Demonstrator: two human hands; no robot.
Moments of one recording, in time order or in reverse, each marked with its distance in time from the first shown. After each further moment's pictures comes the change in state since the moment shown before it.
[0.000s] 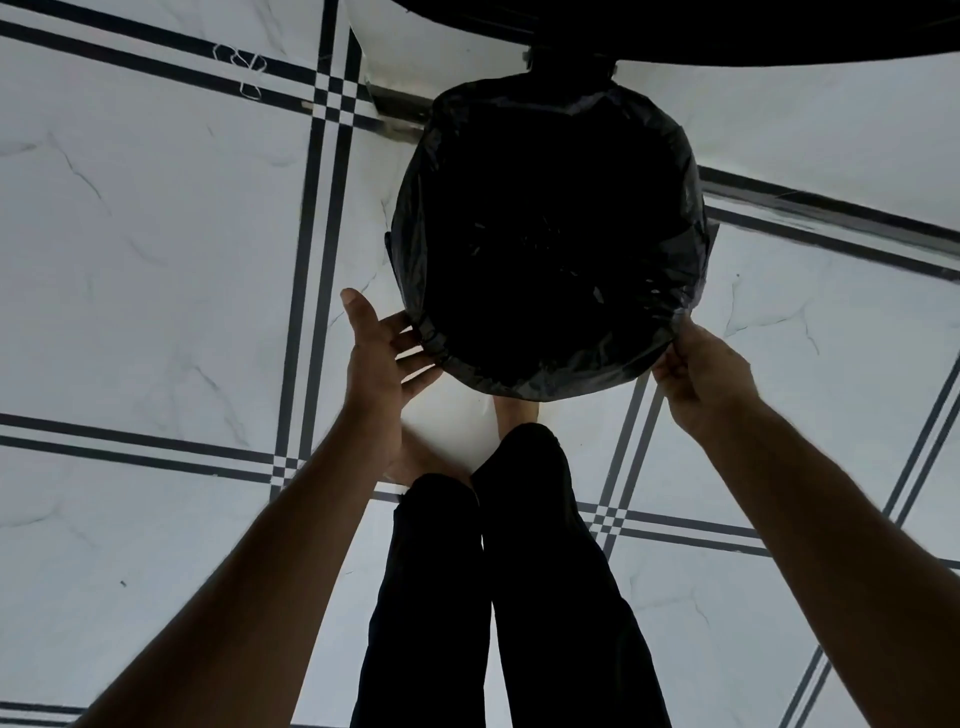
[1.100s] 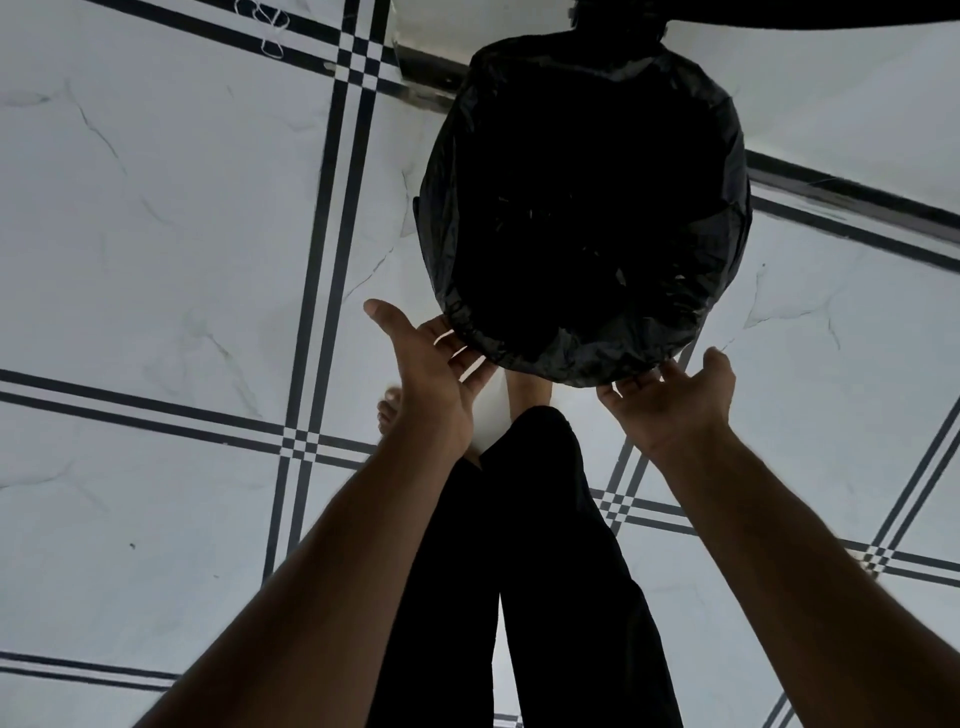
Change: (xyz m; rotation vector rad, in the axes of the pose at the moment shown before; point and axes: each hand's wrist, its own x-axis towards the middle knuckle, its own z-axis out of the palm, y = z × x) left_hand -0.020 -0.020 0.020 -0.383 0.094 -0.156; right_hand -0.055 0.035 0.023 0.409 -0.039 0.290
